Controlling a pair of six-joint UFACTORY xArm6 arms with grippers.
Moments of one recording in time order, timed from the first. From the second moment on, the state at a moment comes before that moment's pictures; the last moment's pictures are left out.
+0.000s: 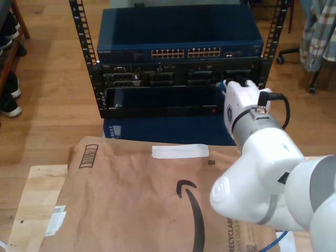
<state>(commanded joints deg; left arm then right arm) 64.8 -28.0 -27.2 4.2 102.1 -32.3 37.4 -1.6 -32.1 51.4 -49.4 58.9</state>
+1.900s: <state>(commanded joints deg) 90.3 -30.1 -6.0 11.6 65.3 -13.8 39.7 7.8 -41.9 57.0 -53.5 54.5</state>
